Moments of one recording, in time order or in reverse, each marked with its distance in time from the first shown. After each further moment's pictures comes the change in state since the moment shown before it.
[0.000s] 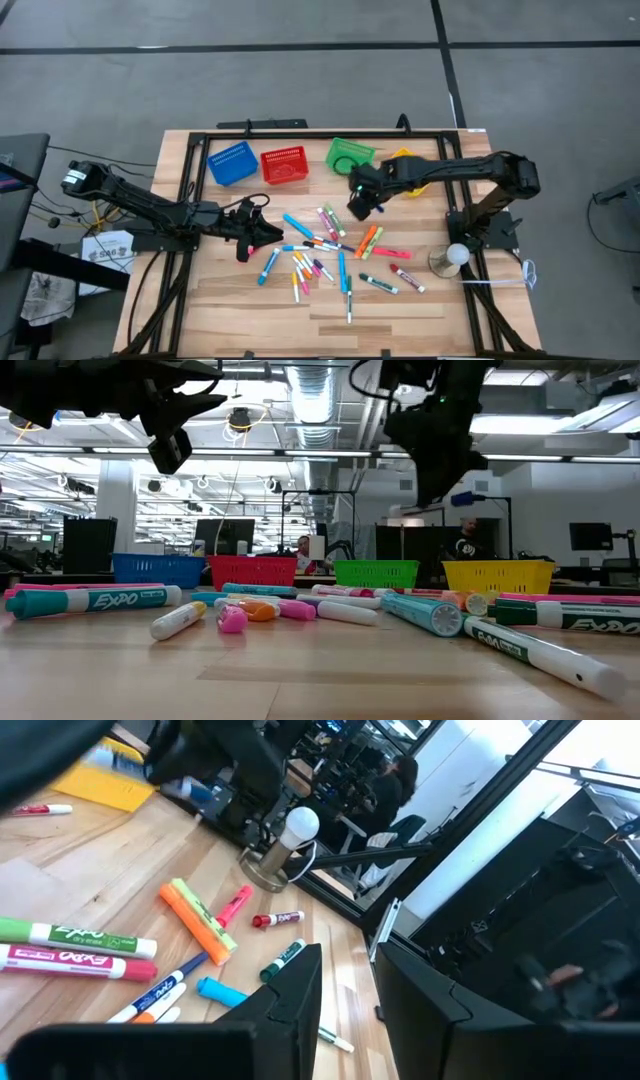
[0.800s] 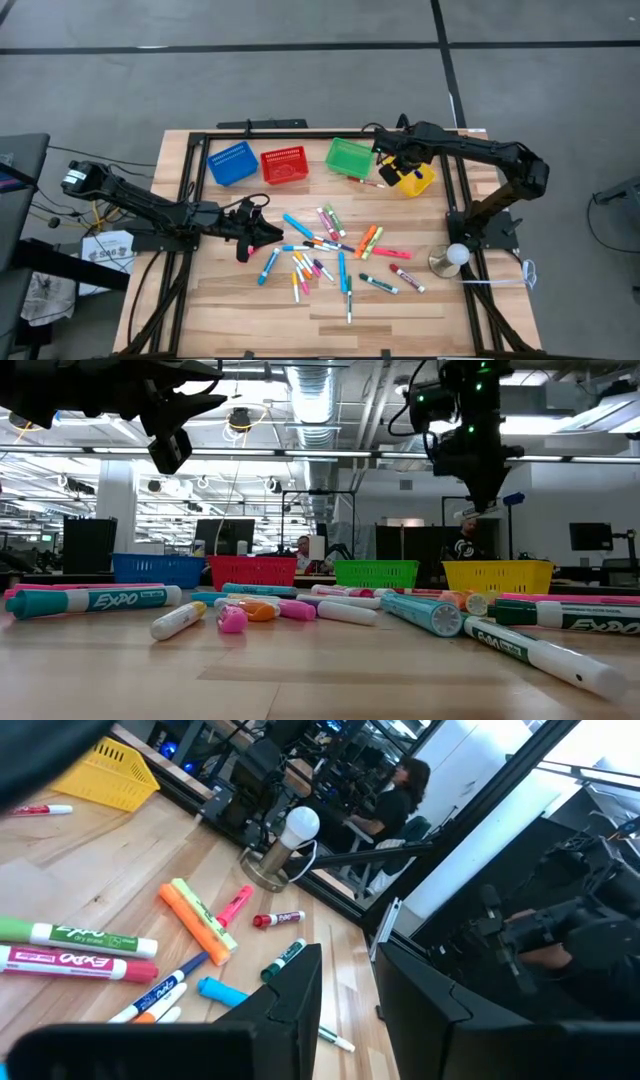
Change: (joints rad) left arm 0.000 0.000 0.000 -0.001 0.000 0.002; right arm -0.330 -0.046 -0.021 -0.275 0.194 -0.184
